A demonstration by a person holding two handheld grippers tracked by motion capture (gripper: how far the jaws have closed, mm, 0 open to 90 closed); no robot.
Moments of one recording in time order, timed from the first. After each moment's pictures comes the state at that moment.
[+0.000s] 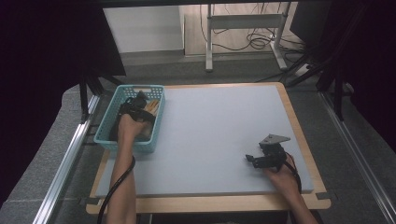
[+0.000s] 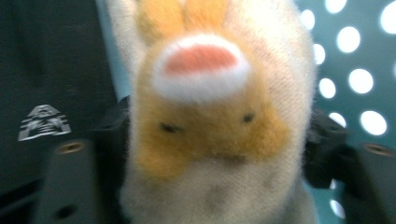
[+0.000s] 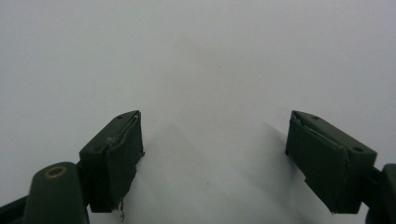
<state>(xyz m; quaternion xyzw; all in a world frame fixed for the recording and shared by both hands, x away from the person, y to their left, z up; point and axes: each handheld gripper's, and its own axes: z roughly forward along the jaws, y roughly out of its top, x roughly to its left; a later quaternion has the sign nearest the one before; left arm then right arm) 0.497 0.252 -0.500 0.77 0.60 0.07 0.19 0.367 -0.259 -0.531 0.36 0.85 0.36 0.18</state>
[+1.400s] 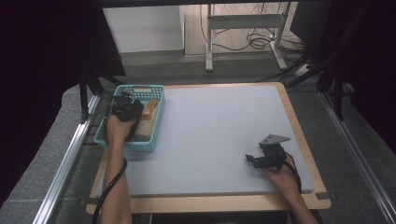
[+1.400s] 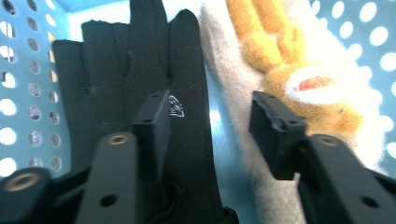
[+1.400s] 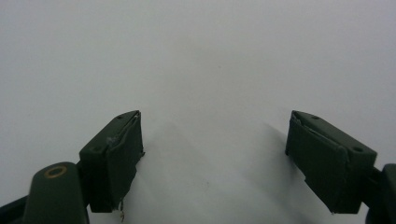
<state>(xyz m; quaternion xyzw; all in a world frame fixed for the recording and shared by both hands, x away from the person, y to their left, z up) 0.475 0.291 -0.485 0.74 0.61 0.17 0.23 0.367 -0.259 -0.531 0.36 0.85 0.36 0.18</state>
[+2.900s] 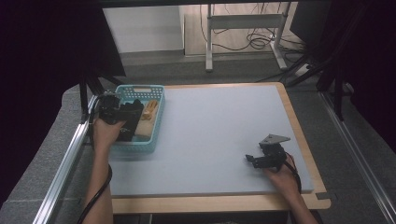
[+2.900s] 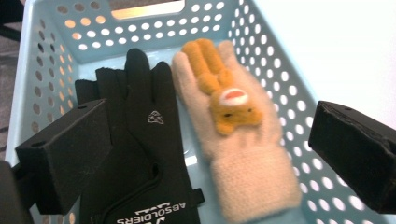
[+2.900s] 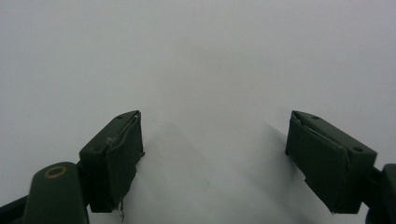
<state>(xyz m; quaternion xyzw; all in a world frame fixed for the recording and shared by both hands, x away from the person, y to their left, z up) 0.421 0.301 -0.444 0.72 0.57 0.19 0.35 0.367 -0.259 -0.531 0.36 0.85 0.36 0.18</state>
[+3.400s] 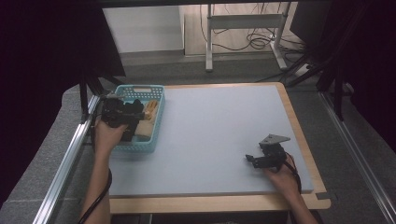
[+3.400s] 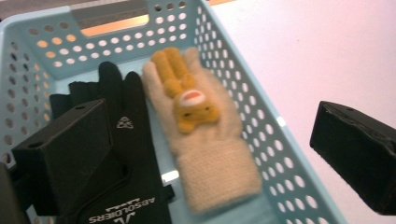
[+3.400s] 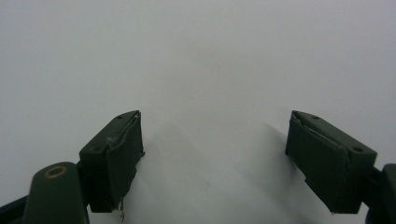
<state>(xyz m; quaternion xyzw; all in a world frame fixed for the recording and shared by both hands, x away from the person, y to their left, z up) 0.401 0.280 -0.431 0.74 0.53 0.20 0.37 0.367 -0.259 -0.531 0.35 0.85 0.35 0.18</state>
